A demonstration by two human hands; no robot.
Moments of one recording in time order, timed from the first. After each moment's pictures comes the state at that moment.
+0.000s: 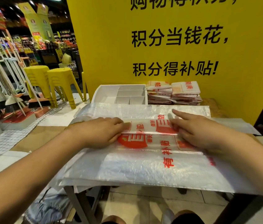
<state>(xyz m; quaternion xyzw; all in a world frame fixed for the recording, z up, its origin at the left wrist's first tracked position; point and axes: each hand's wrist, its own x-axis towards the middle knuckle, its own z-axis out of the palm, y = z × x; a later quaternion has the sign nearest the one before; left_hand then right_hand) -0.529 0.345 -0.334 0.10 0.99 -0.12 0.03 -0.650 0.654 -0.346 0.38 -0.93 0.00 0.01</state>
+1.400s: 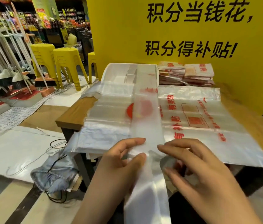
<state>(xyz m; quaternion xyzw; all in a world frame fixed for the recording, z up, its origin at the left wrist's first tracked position) -0.375 0.468 -0.387 -0.19 0.72 0.65 -0.13 -0.443 0.653 -0.388 0.42 -0.83 0.33 0.14</state>
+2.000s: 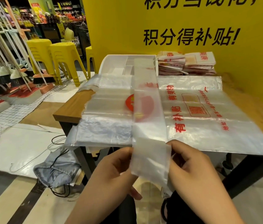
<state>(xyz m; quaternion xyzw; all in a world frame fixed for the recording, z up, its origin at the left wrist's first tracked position) -0.355 0.469 -0.396 -0.13 0.72 0.68 -0.06 -0.435 0.627 -0.405 0.26 -0.80 0.54 -0.06</state>
